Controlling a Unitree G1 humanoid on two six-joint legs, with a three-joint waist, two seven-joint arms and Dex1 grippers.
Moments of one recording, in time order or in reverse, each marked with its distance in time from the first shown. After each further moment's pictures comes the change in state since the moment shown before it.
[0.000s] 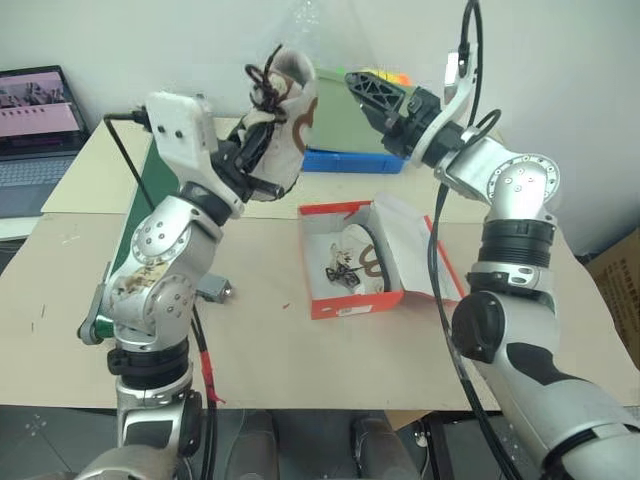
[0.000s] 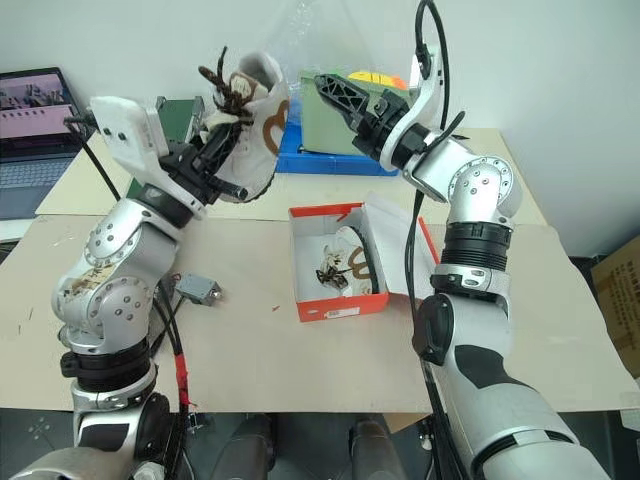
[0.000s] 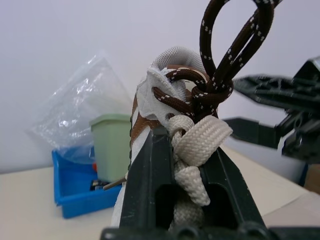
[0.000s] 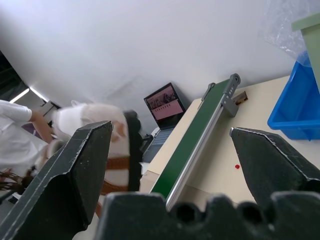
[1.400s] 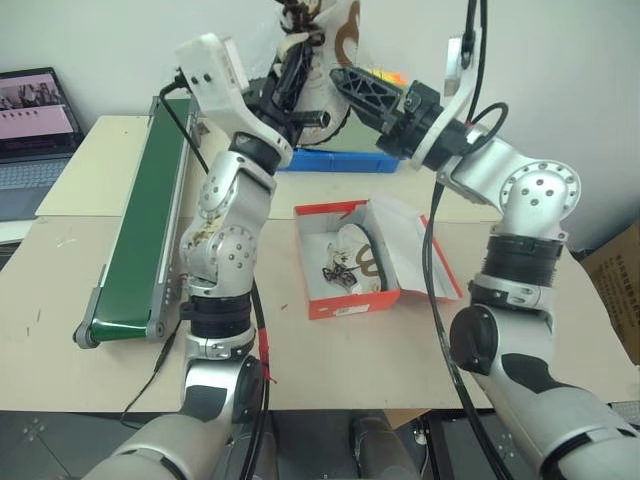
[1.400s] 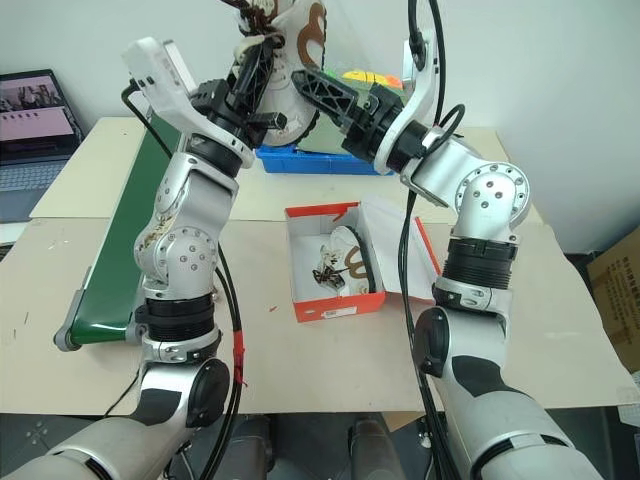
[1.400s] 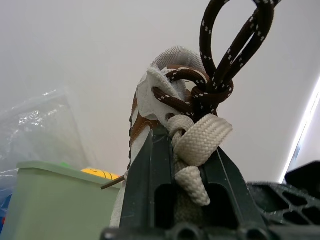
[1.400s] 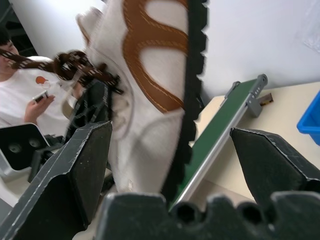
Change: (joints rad) left arm -0.205 -0.286 0.000 0.325 -0.004 -0.249 0.026; right arm 0.089 0.000 0.063 -0.263 0.136 0.103 -0.070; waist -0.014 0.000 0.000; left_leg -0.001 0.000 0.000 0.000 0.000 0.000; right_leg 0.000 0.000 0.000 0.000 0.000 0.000
